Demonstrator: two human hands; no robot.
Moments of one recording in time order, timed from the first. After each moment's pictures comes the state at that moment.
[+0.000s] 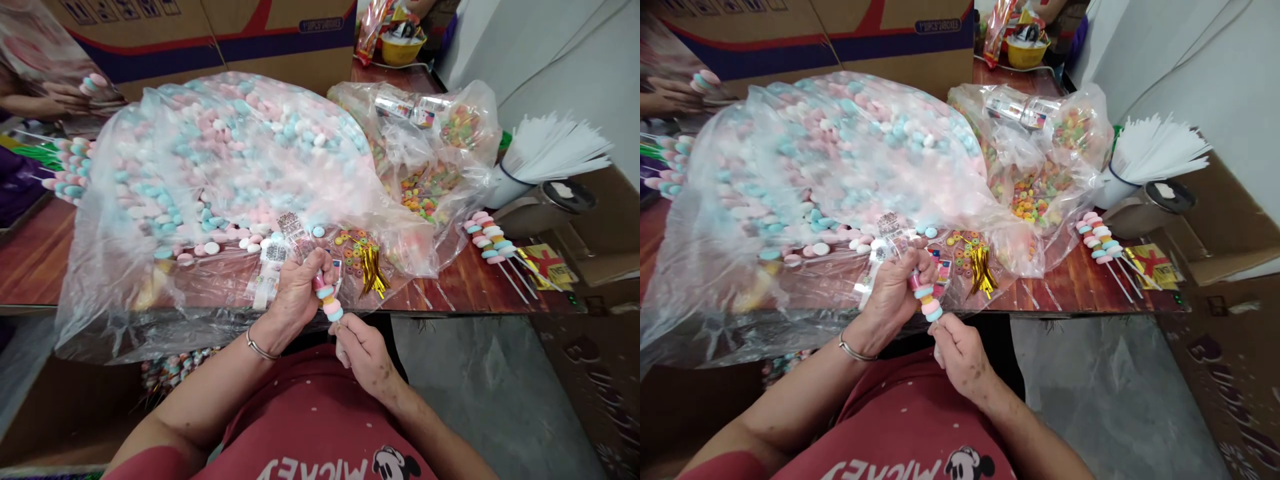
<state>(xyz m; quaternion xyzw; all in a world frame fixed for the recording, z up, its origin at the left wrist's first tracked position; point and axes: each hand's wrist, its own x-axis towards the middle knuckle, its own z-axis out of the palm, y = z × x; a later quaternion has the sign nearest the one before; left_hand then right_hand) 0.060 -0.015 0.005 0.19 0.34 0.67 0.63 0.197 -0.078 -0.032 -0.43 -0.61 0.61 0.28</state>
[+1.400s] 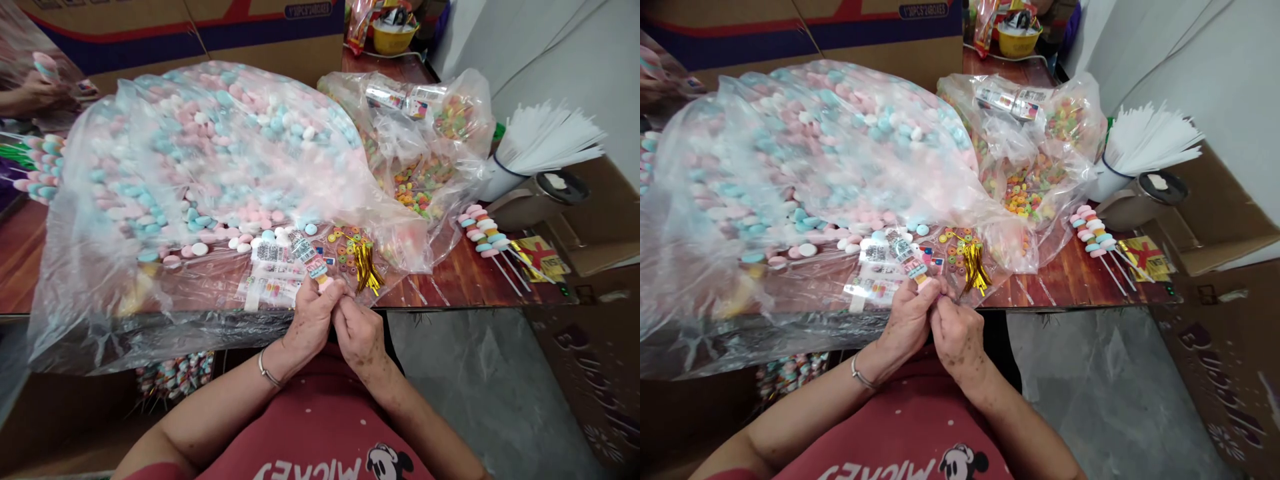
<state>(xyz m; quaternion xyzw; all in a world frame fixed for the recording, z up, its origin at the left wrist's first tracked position) 0.094 -0.048 -0.025 0.24 0.44 0.62 0.60 0.189 -0.056 -0.044 -0.47 -0.80 0.10 0.37</state>
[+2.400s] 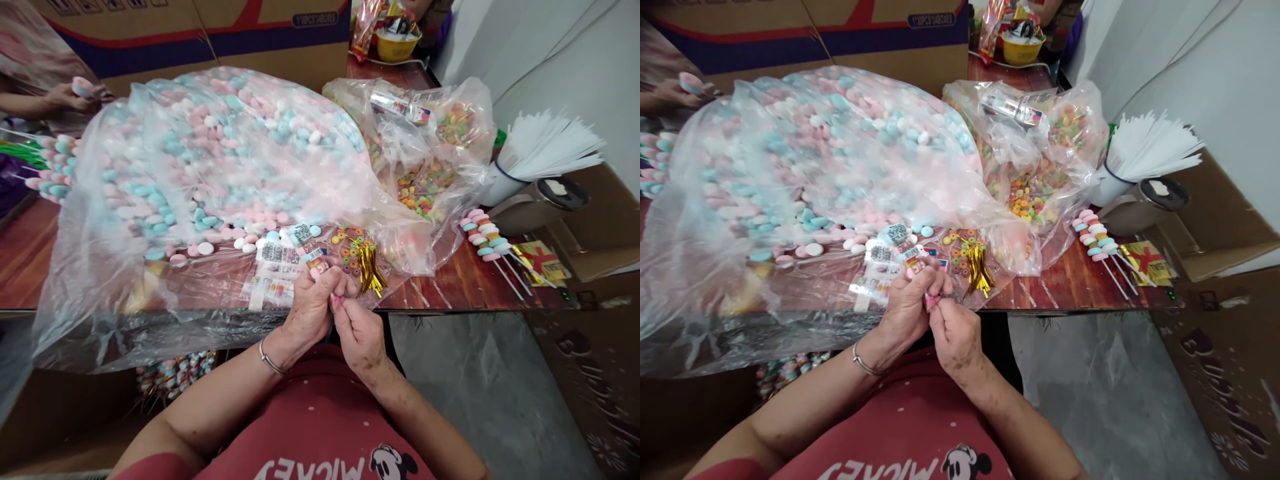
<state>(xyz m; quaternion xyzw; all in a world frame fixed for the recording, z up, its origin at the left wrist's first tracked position) 0.088 -0.033 -0.009 0.20 0.33 0.67 0.63 0.182 -0.056 -0.032 -0.44 -0.76 0.22 0.43</state>
